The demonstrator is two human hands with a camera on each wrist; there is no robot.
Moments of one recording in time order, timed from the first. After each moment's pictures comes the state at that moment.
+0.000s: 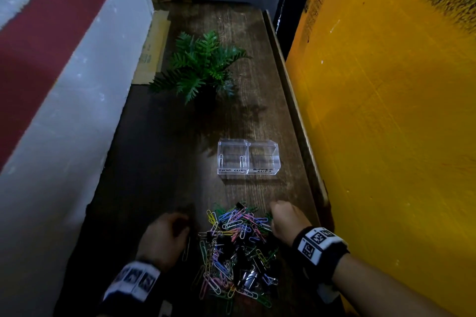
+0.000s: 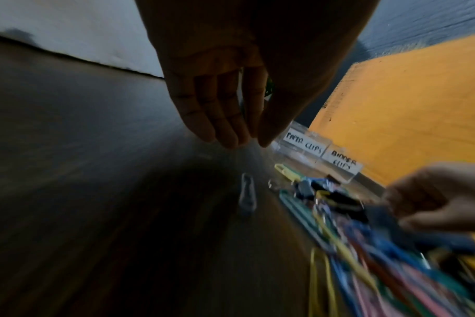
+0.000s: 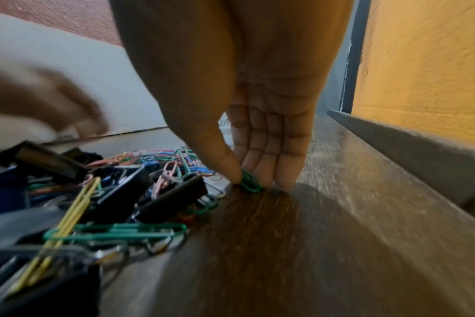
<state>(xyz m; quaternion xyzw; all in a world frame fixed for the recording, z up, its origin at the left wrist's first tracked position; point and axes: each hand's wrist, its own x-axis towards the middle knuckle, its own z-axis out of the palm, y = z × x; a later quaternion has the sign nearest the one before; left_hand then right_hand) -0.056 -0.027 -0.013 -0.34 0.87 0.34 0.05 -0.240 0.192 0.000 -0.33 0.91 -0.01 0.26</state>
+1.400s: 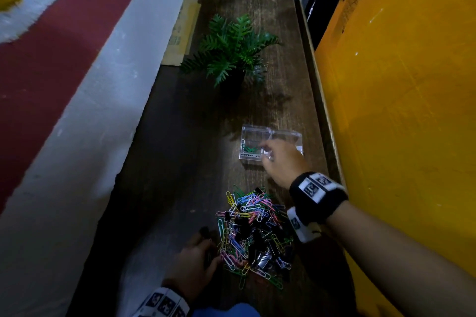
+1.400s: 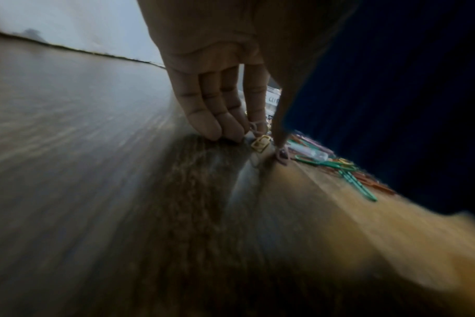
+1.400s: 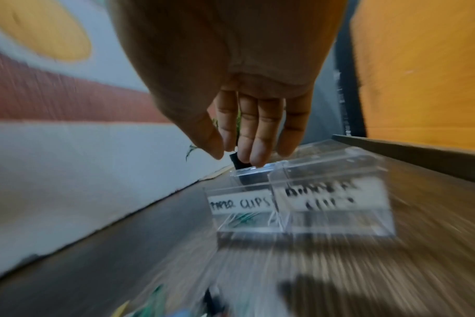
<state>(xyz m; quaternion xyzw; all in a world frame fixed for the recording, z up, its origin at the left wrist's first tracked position) 0.006 0.043 -0.024 -0.27 0.89 0.35 0.11 -0.269 0.115 0.042 -0.35 0.90 -0.22 0.16</state>
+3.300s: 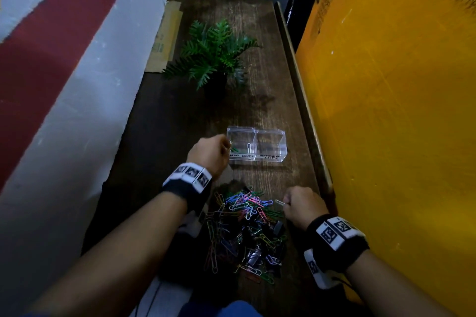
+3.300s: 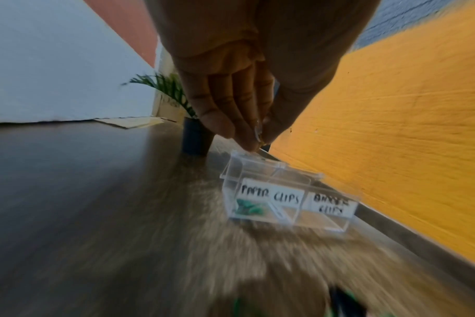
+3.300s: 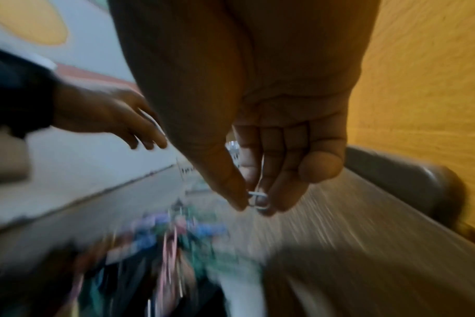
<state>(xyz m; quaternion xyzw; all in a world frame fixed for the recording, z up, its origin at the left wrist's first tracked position) -0.183 -0.032 0.041 -0.25 0.93 0.29 0.00 -0.235 0.208 0.021 -0.20 0.94 -0.05 0.26</state>
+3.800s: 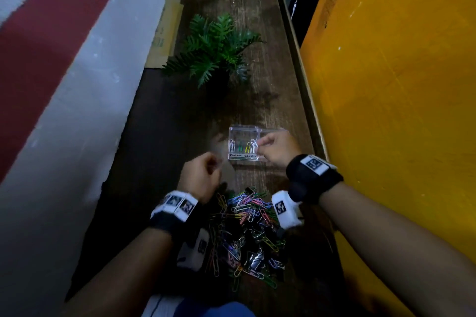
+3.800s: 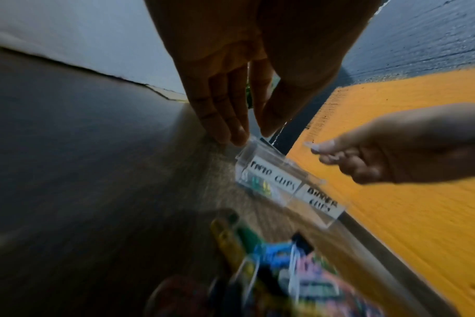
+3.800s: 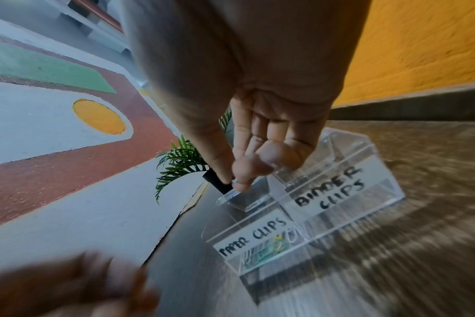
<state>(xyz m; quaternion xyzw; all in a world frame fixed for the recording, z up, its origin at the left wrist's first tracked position) -0.138 -0.026 0.019 -0.31 0.85 0.42 -0.05 -0.299 0.110 0.046 -0.15 0.87 -0.36 0.29</state>
